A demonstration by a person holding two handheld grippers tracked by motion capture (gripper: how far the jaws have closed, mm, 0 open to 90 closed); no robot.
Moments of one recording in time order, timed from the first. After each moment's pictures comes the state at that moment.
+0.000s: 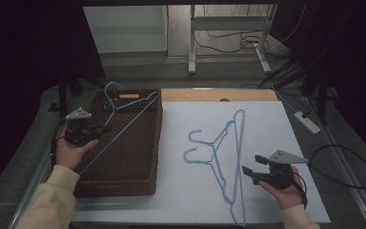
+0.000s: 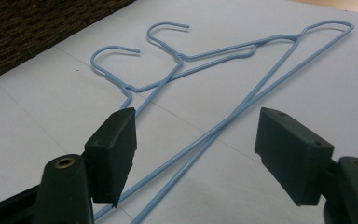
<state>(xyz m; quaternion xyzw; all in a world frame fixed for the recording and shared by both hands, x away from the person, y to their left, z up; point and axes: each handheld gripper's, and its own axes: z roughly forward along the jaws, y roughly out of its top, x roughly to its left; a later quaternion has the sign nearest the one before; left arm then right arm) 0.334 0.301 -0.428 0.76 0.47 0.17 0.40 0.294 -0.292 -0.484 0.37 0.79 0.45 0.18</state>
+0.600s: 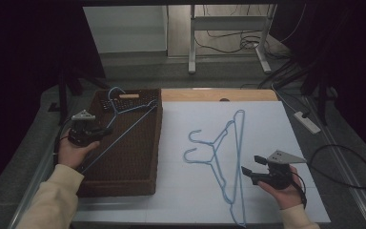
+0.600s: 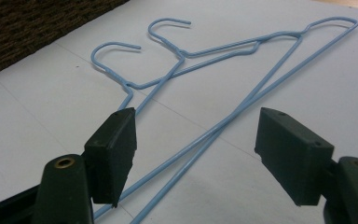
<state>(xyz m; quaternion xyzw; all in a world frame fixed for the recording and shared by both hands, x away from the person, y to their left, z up) 0.346 0.303 -0.447 0.78 0.48 0.15 0.38 0.294 -0.290 -0.485 0.37 0.80 0.44 0.17</state>
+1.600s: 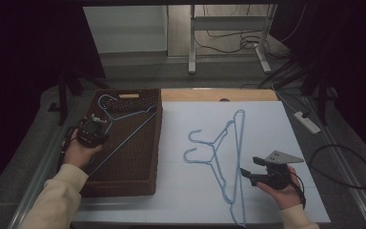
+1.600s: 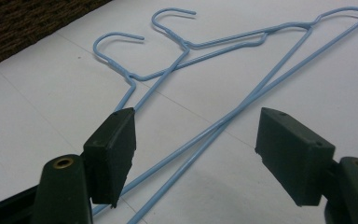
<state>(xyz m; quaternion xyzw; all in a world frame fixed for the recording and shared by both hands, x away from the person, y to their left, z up) 0.363 0.291 -0.472 0.81 0.52 0.21 0.18 0.296 -0.288 -0.489 0.37 0.81 0.43 0.16</state>
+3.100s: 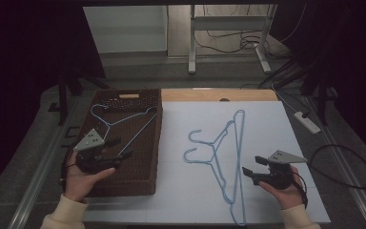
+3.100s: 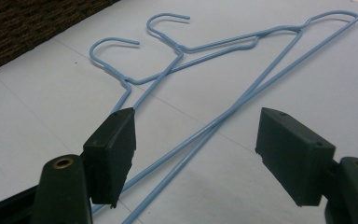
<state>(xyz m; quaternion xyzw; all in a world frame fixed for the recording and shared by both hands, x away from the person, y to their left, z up) 0.256 0.237 -0.424 0.77 0.39 0.18 0.47 0.295 -0.294 -0.486 0.38 0.80 0.44 0.17</state>
